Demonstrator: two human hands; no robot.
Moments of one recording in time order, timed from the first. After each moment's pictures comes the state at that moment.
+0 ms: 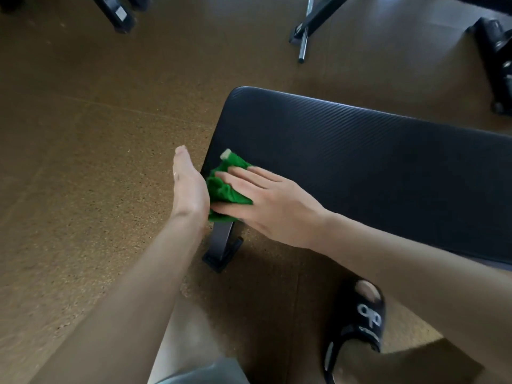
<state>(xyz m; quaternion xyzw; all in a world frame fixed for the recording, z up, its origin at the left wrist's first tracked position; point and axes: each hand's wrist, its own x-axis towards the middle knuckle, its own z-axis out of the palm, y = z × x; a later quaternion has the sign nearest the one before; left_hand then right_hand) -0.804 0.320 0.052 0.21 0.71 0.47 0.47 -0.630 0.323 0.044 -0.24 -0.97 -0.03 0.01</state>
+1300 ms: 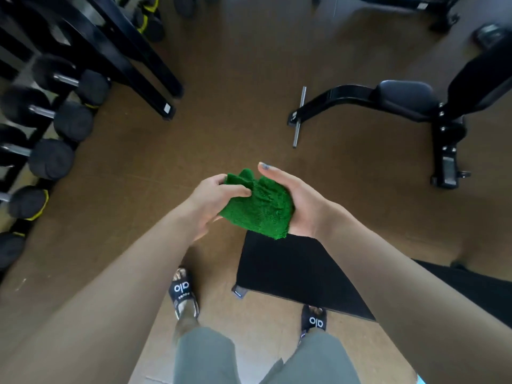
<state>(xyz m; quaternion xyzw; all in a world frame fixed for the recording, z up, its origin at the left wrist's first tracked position) -0.825 0.520 0.613 0.31 0.67 0.22 0.64 -0.639 0.527 0.616 -0.39 -0.18 0.88 0.21</state>
